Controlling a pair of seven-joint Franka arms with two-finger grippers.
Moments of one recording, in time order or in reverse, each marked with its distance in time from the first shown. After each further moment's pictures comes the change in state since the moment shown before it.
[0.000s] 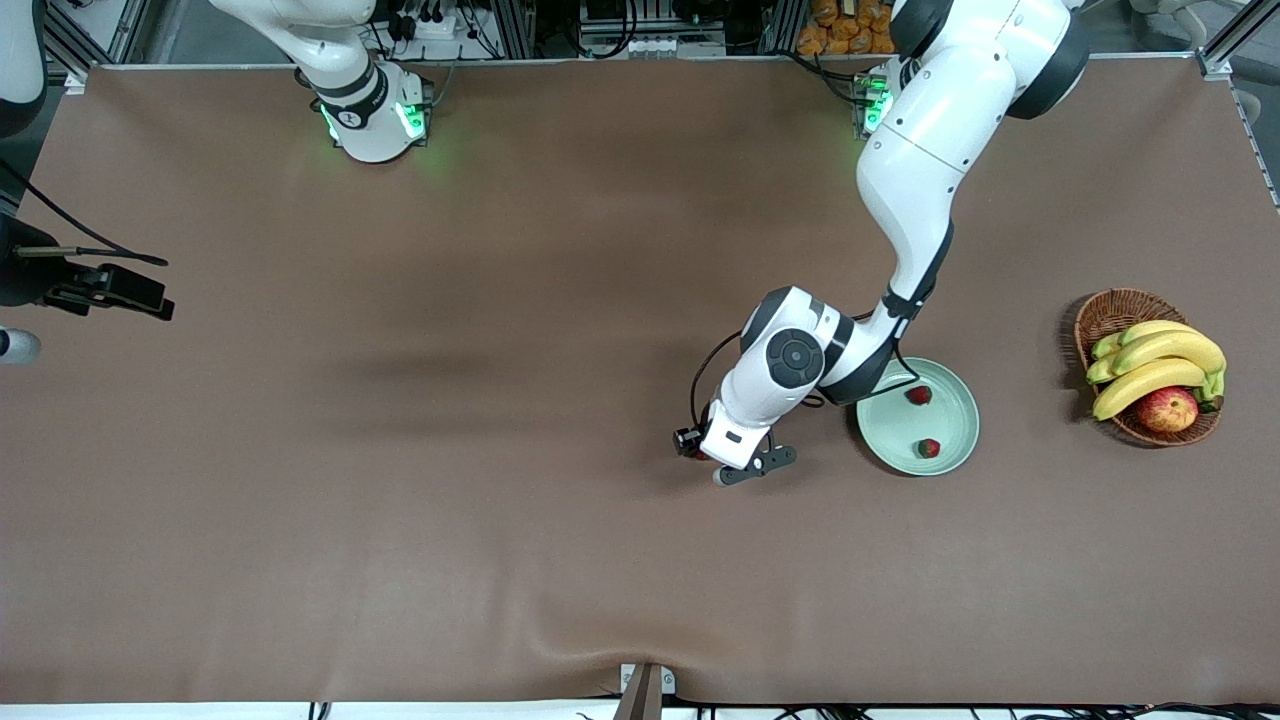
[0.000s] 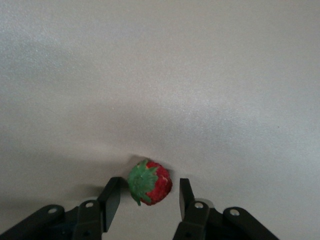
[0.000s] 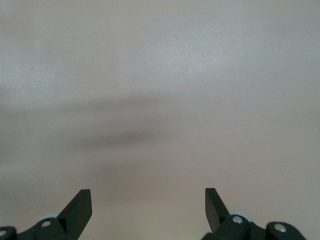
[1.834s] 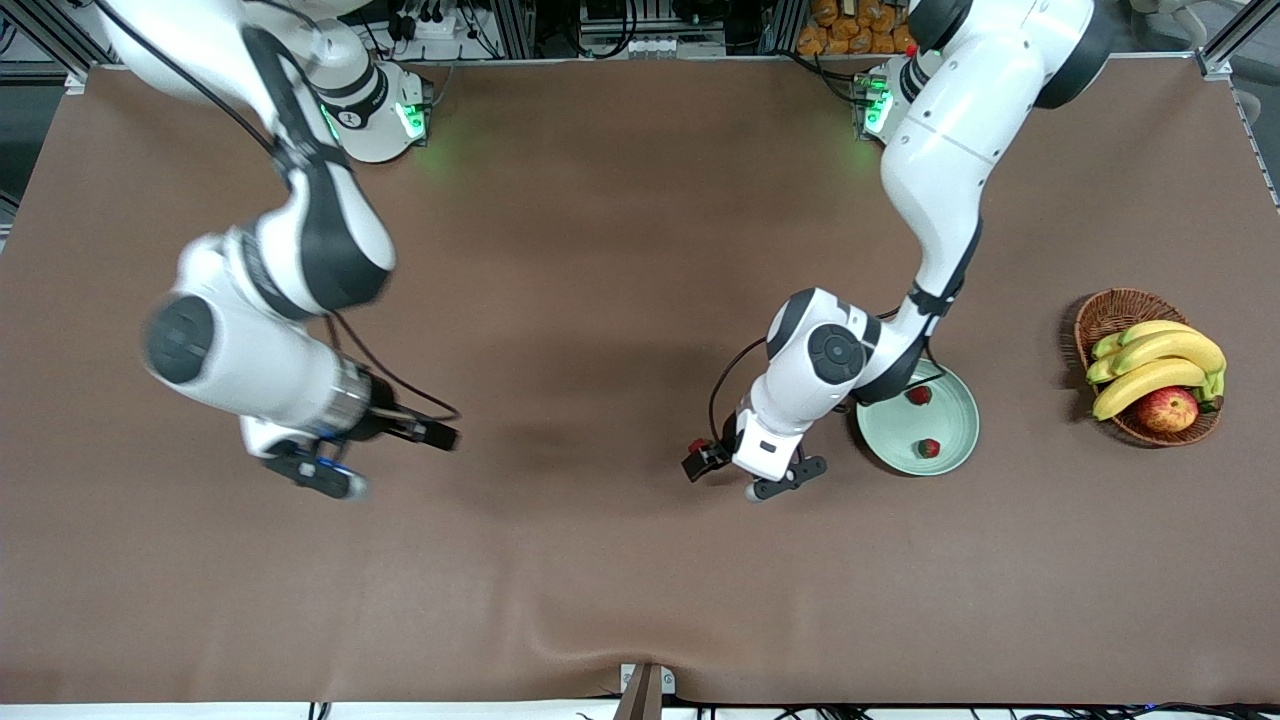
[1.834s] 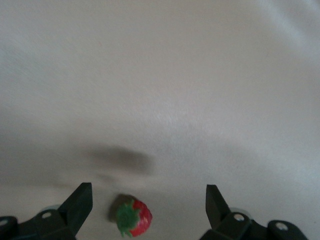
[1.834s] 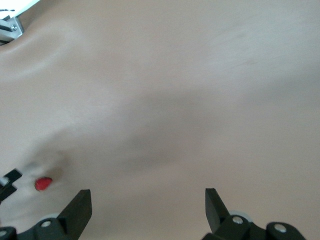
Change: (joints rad) left arm 0.039 -0.017 -0.009 -0.012 -0.041 0.118 0.002; right arm 0.398 0.293 -0.110 0.030 0.202 0.387 0.506
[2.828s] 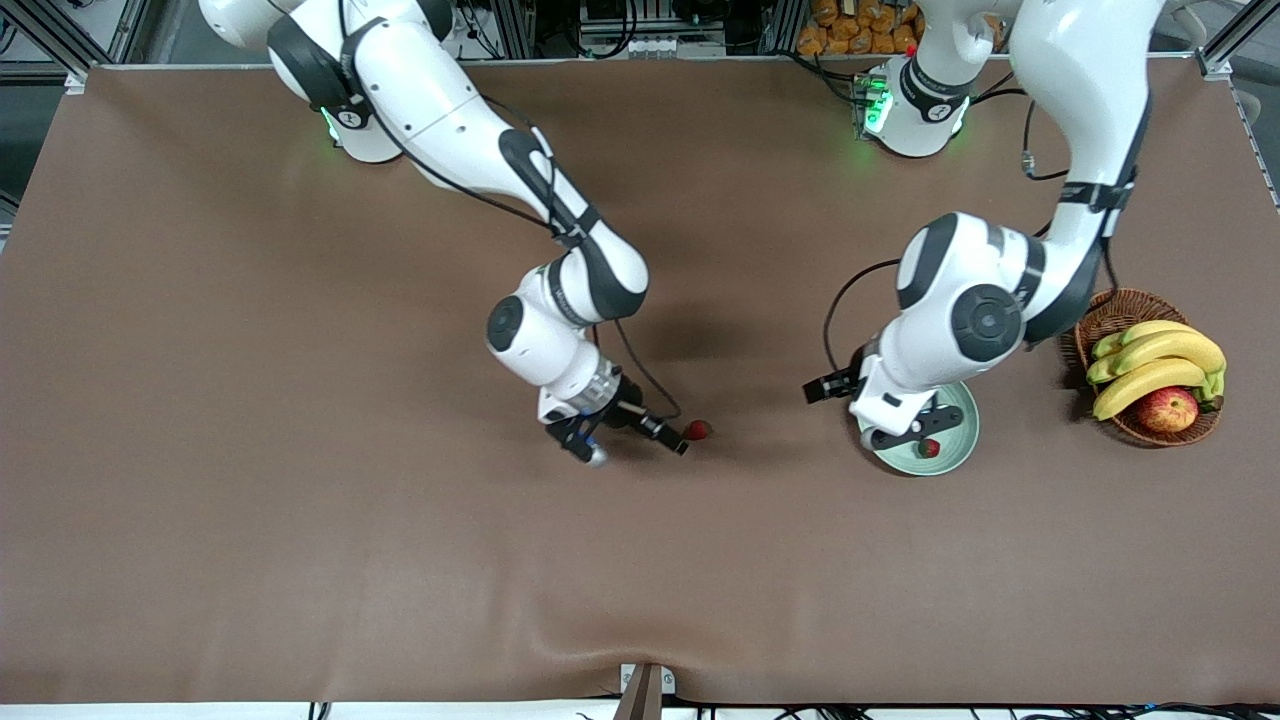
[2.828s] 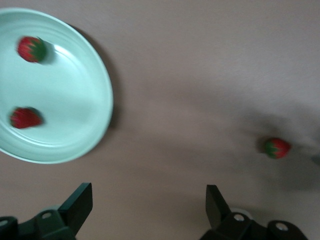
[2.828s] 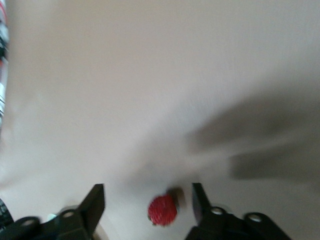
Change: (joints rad) left arm 0.187 -0.420 -0.001 -0.253 0.002 -0.566 0.167; right arm 0.428 0.474 -0.013 0.049 0.733 0.882 0.028
